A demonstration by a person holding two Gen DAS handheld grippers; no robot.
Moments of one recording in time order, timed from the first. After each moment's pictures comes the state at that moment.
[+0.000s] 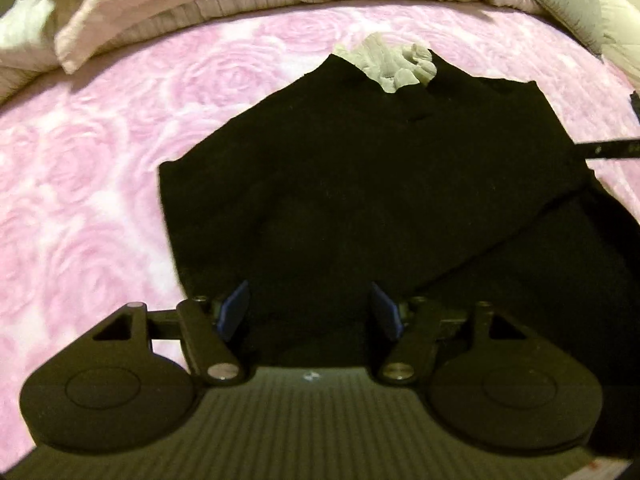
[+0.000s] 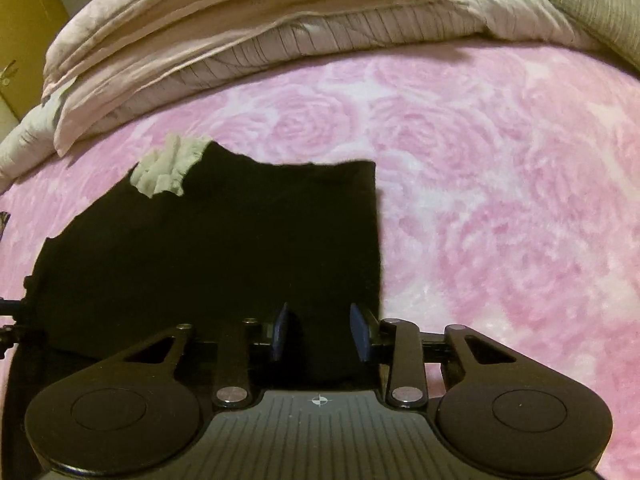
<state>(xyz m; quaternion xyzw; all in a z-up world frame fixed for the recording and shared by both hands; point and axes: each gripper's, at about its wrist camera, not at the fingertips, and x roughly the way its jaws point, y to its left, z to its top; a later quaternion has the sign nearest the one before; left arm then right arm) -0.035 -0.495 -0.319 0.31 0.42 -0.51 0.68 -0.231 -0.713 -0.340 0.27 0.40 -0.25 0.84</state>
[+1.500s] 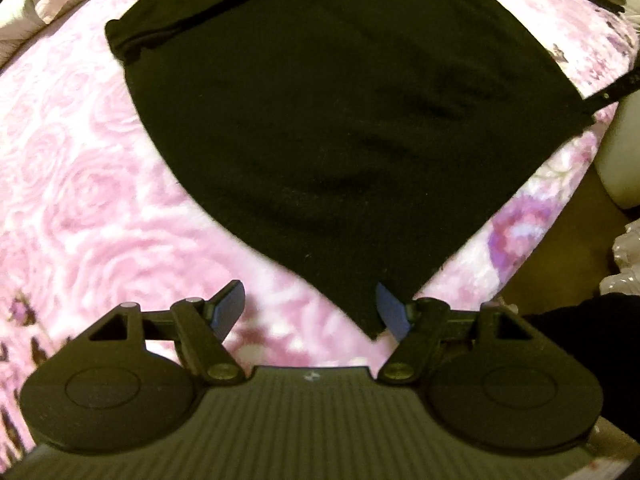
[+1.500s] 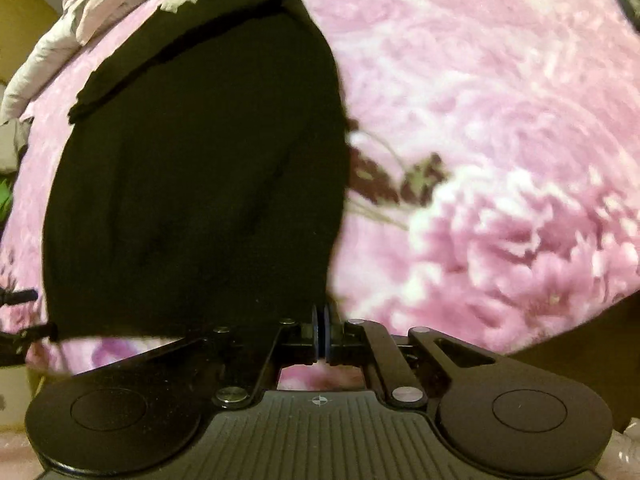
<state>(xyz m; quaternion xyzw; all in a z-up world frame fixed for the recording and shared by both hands) -0.226 -0.266 -0.312 0.43 0.41 -0.54 0.60 -0.466 -0.502 -0.336 0.36 0.52 -0.24 0.74</state>
